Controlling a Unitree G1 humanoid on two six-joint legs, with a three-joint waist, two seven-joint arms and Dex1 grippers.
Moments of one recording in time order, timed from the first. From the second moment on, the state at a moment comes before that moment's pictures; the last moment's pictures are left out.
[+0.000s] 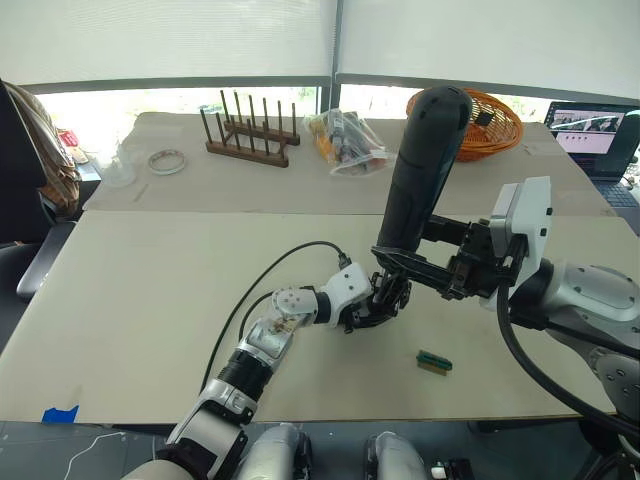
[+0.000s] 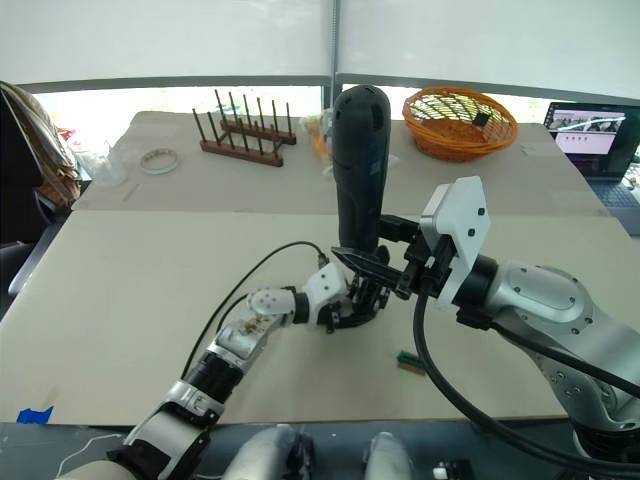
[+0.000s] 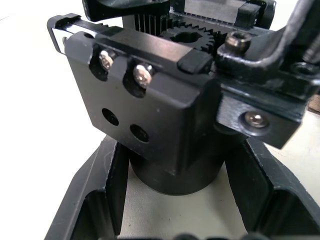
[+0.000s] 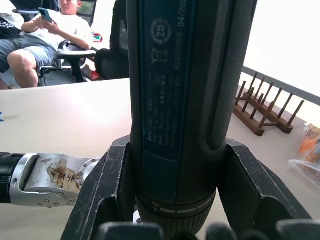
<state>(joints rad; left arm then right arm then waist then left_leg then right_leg) -0.56 0.08 -0.35 0.36 0.03 0.14 -0.87 -0.32 -0.86 -0.13 -0.74 0.93 0.62 0.48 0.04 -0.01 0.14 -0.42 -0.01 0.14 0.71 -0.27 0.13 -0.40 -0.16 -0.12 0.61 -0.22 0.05</state>
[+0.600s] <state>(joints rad) -0.56 0.08 -0.35 0.36 0.03 0.14 -0.87 -0.30 -0.84 -0.13 -0.74 0.91 0.62 0.49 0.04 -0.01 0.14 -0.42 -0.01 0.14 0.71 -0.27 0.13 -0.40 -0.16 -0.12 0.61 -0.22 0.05</state>
